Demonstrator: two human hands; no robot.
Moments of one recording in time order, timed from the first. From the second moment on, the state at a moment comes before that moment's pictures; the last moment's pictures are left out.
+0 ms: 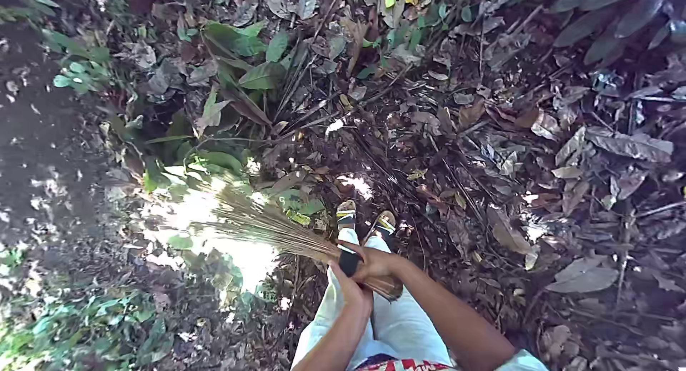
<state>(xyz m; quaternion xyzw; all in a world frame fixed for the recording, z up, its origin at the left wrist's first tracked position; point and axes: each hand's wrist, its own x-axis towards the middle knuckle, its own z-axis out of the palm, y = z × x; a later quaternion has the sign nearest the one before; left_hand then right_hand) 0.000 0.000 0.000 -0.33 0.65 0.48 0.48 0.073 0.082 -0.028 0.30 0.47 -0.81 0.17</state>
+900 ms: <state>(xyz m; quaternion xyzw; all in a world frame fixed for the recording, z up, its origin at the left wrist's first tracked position) 0.072 -0.107 -0.007 -0.06 0.50 0.00 0.87 0.149 -0.141 0.040 0.79 0.03 -0.56 -0.22</state>
